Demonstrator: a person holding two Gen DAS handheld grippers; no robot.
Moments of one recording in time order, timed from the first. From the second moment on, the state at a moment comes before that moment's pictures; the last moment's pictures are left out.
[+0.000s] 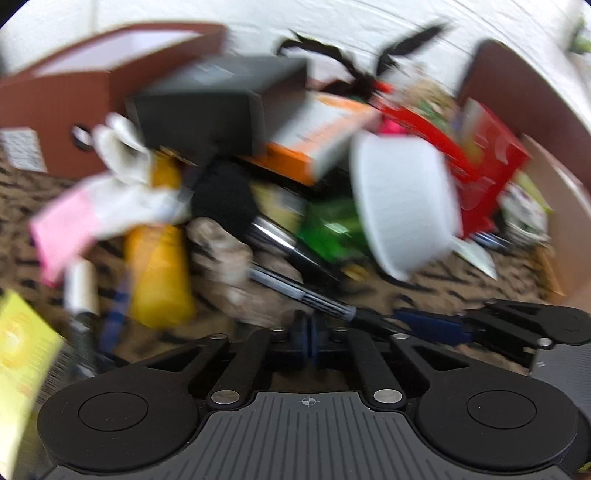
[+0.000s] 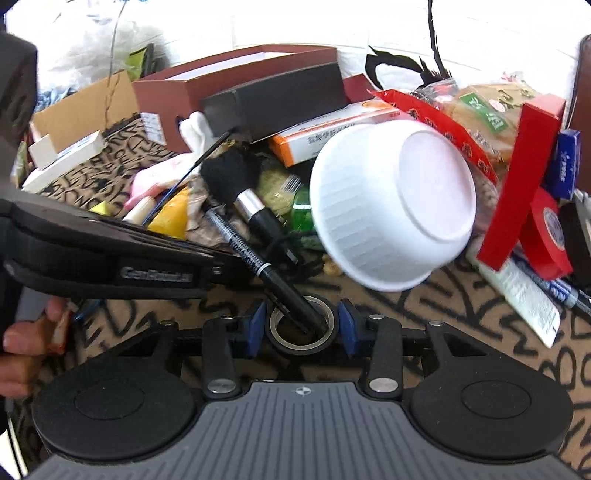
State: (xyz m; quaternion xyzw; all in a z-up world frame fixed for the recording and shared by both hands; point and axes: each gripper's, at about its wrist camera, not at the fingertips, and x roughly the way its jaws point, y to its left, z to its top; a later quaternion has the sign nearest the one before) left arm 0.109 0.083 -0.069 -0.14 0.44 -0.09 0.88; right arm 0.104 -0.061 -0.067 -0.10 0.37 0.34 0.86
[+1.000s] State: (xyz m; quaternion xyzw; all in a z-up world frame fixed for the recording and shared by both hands) left arm 0.119 0.063 -0.060 -0.22 0.43 0.04 0.87; right arm 0.029 -0.141 -0.072 -0.07 0.40 0.27 0.87
